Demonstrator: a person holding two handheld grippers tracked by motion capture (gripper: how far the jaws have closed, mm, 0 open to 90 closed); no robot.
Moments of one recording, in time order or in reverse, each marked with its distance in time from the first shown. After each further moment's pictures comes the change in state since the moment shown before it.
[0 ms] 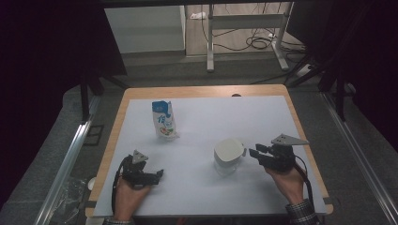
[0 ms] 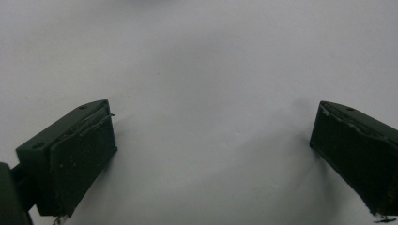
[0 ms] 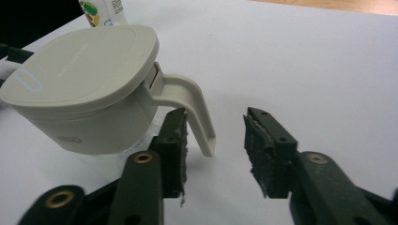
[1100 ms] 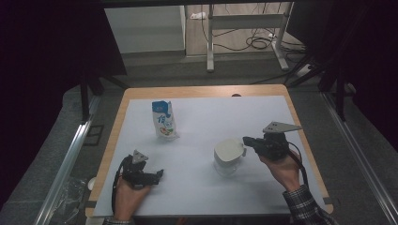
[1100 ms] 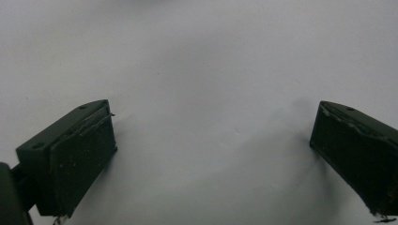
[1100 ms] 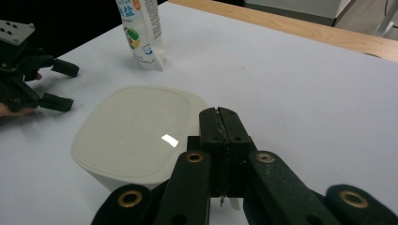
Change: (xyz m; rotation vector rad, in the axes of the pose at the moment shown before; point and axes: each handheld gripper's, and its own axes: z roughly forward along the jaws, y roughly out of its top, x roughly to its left) left arm 0.000 0.000 0.000 -0.002 0.000 -0.004; right arm 0.017 0.048 0.004 0.004 0.101 -0.094
